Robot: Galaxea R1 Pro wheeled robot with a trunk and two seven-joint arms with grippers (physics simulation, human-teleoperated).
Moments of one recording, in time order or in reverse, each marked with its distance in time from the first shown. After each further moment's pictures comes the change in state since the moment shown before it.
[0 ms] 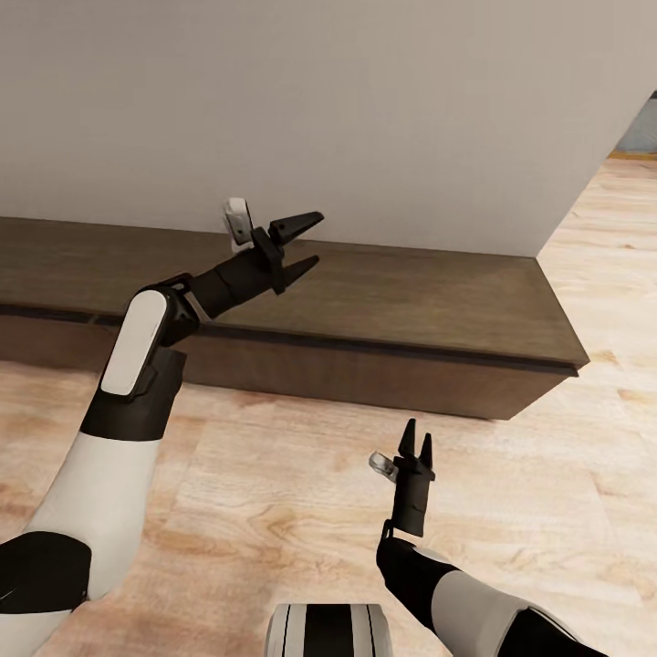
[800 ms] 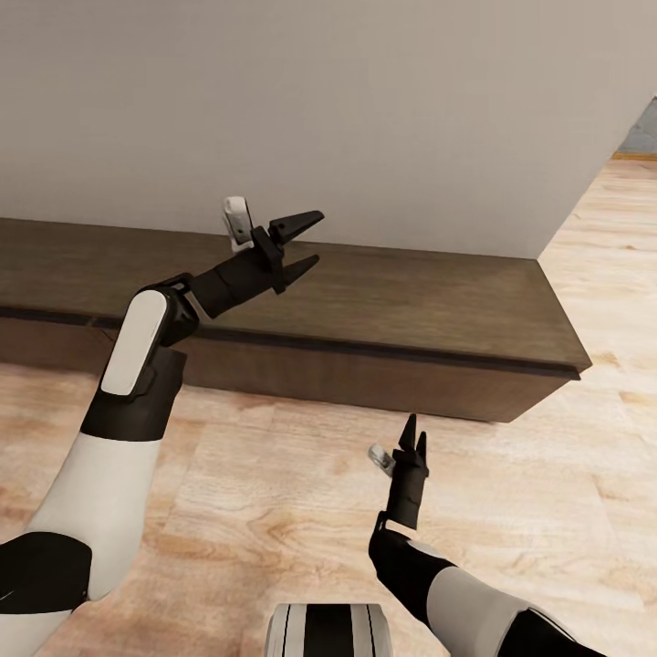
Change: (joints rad) left arm 0.001 -0.002 0.000 -0.003 0.000 -0.001 -0.003; right arm 0.000 0.007 -0.007 -0.068 0.001 -0.043 0.104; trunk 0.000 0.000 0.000
